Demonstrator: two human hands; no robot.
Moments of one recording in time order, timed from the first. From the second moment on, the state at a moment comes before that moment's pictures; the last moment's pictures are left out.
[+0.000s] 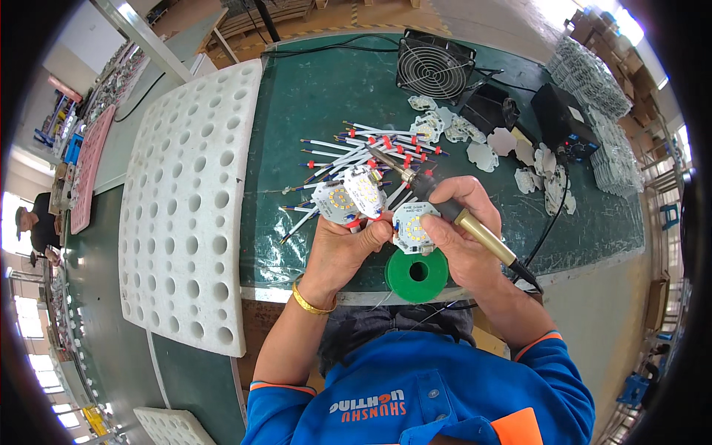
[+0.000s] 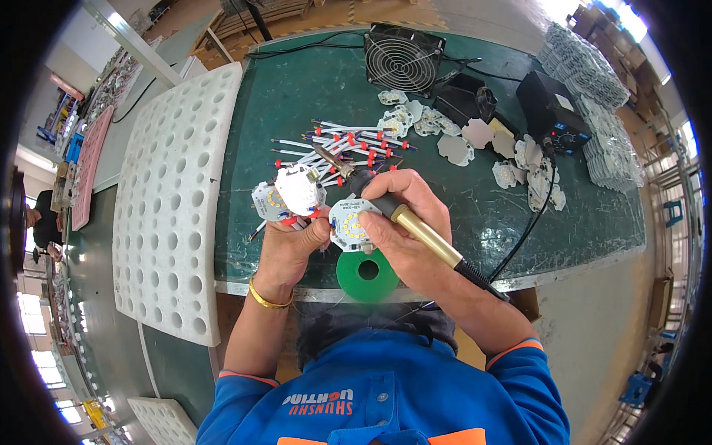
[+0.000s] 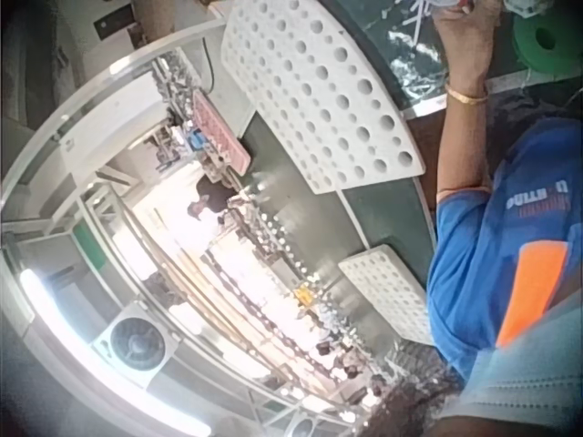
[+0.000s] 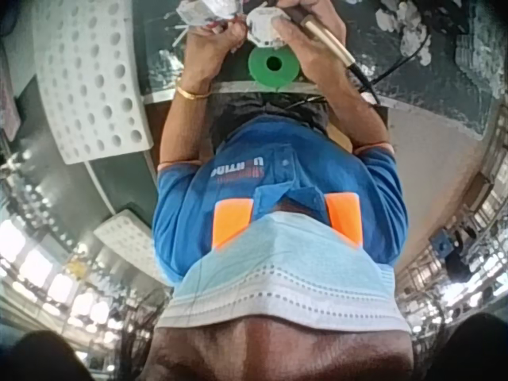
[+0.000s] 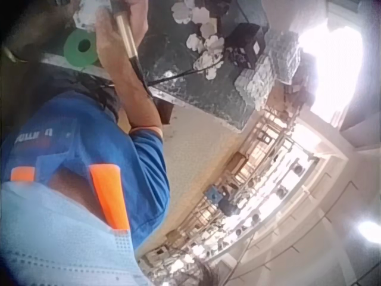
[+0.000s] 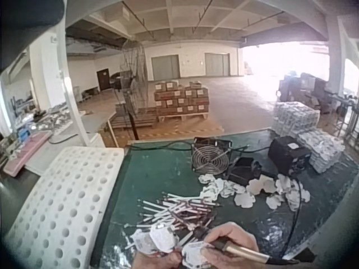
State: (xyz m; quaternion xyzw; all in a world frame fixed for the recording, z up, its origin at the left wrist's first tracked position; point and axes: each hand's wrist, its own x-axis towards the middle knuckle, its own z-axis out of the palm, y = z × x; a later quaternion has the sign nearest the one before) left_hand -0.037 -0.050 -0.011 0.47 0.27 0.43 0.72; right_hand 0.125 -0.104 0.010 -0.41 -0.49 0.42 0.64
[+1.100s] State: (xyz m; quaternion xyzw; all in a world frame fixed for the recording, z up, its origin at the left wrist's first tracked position) left_hand -0.038 -0.023 0.003 0.53 0.40 0.37 0.65; right_hand 0.180 -0.078 -0.007 -0.56 -0.77 -0.02 0.31
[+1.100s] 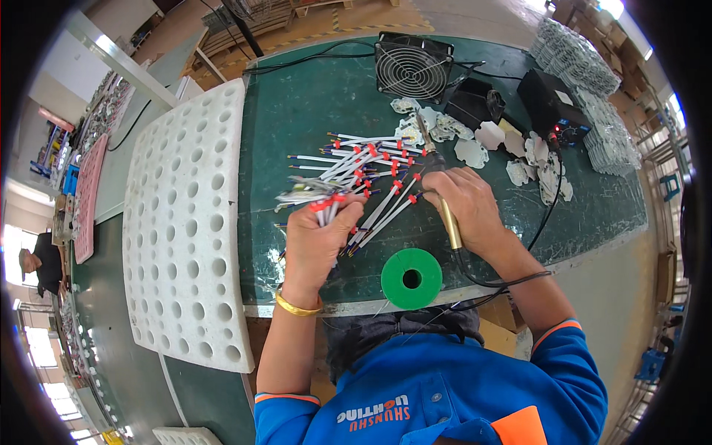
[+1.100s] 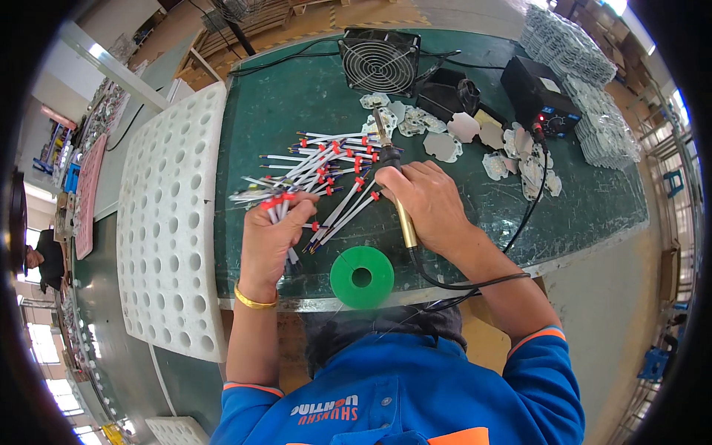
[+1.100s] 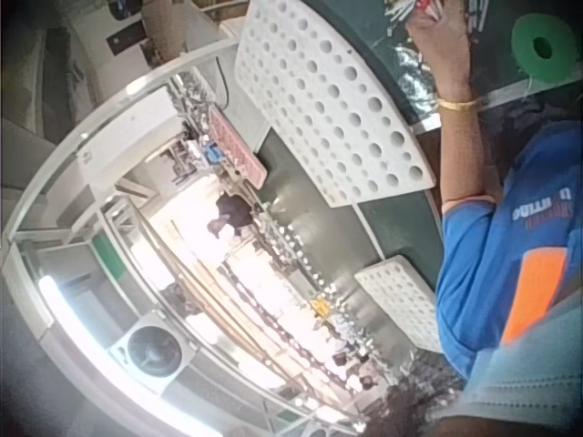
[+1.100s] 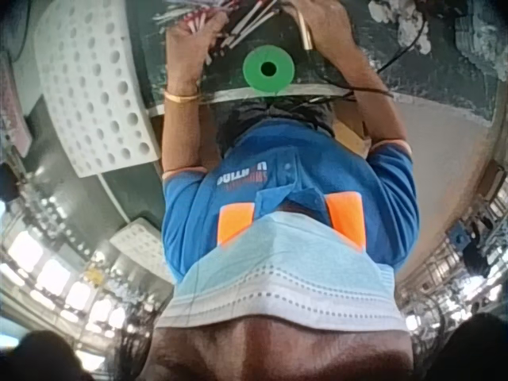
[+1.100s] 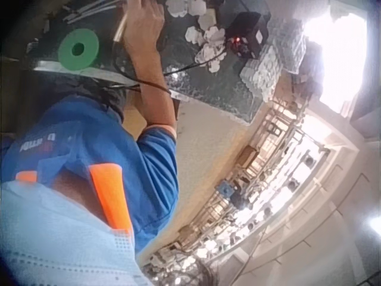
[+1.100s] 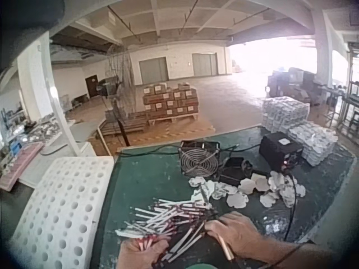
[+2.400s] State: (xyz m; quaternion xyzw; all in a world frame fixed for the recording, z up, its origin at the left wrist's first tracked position) left_hand -0.012 0.007 -0.017 0.34 0.22 0.34 0.85; right_hand 0.182 -0.067 0.001 -0.51 -0.70 -0.06 0.50
